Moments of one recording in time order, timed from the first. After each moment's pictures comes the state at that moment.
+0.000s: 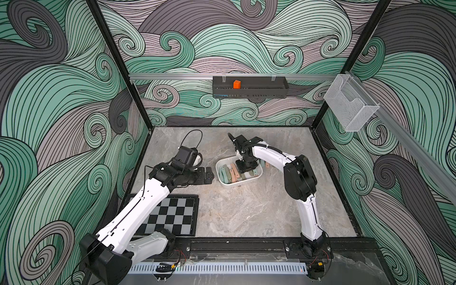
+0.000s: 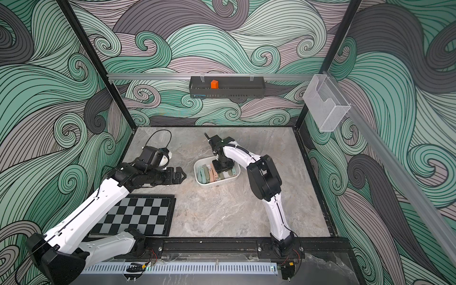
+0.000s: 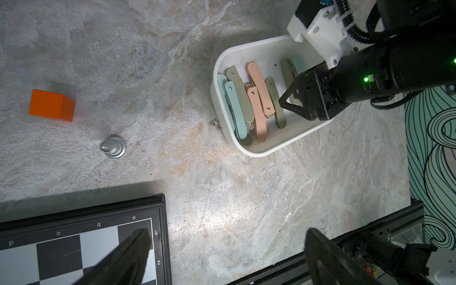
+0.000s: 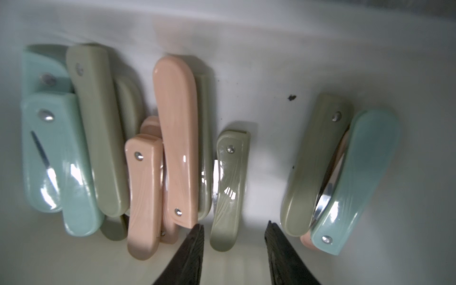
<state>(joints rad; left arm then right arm) -0.47 1.12 1.12 -0.98 0.11 -0.49 0.59 2.20 1.81 -1.11 0.00 0.21</state>
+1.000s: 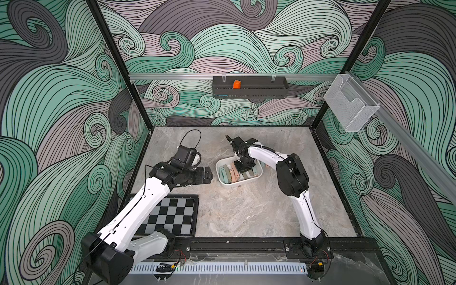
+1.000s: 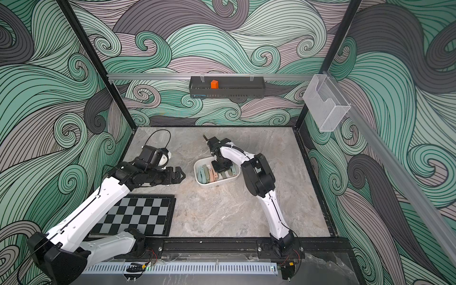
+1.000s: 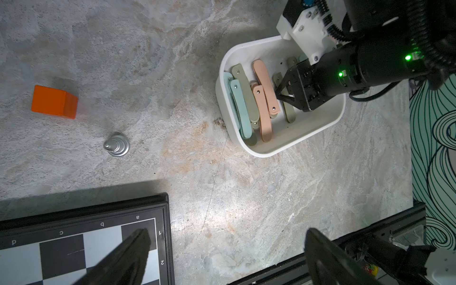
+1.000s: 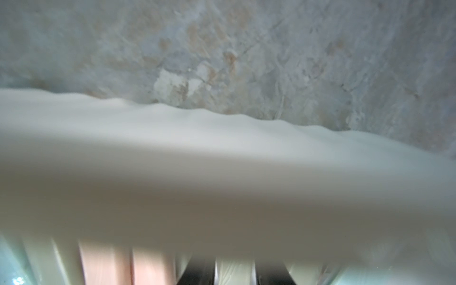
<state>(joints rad) -0.44 1.14 1.11 -0.98 0.13 -0.47 0.59 2.31 1.89 -1.10 0.04 0.20</state>
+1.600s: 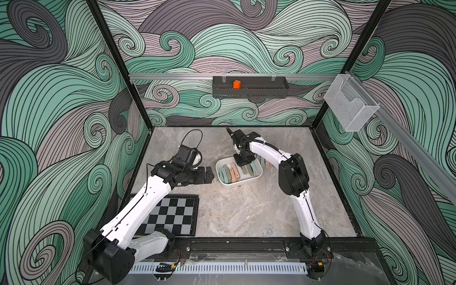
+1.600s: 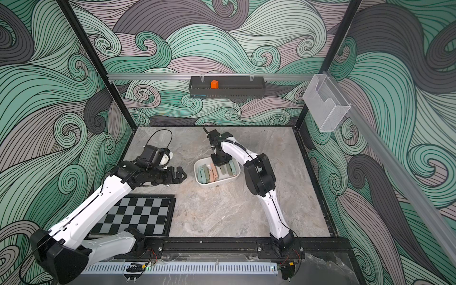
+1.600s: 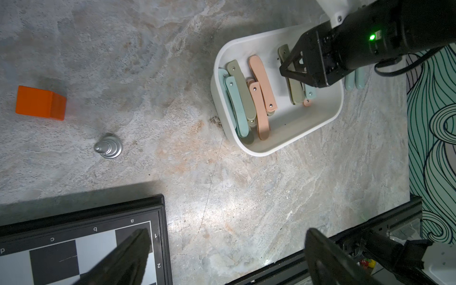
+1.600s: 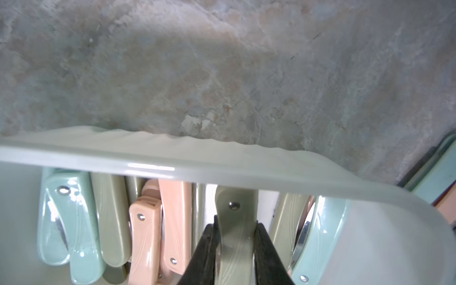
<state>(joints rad) -0.44 1.17 1.11 -0.97 0.17 -0.45 0.56 2.32 2.03 -1.16 0.04 0.20</state>
